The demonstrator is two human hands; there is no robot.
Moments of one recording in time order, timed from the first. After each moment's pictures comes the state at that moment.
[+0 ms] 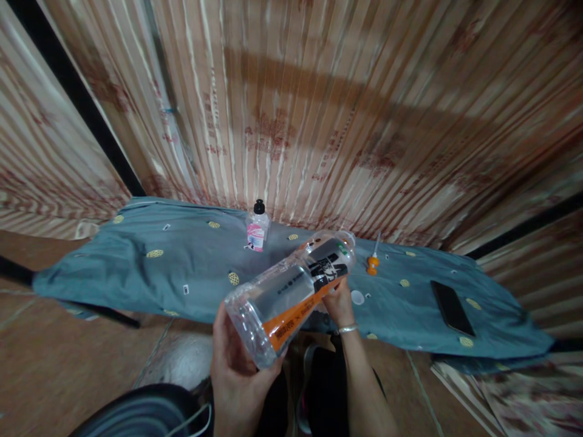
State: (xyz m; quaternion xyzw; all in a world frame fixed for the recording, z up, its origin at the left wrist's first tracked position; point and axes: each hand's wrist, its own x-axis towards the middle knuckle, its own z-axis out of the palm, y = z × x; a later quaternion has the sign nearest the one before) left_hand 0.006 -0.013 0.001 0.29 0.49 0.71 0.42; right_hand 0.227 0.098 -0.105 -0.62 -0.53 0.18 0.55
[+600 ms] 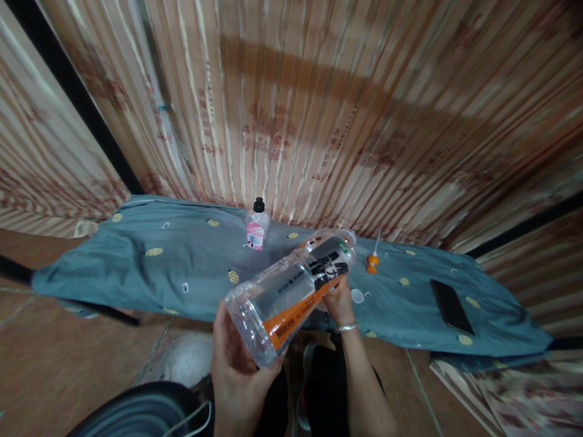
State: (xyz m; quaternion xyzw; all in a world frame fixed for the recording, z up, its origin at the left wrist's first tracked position) left_hand 0.004 -0.013 0.003 0.31 0.50 0.69 0.42; right_hand 0.226 0.096 -0.107 -0.64 -0.50 0.19 0.55
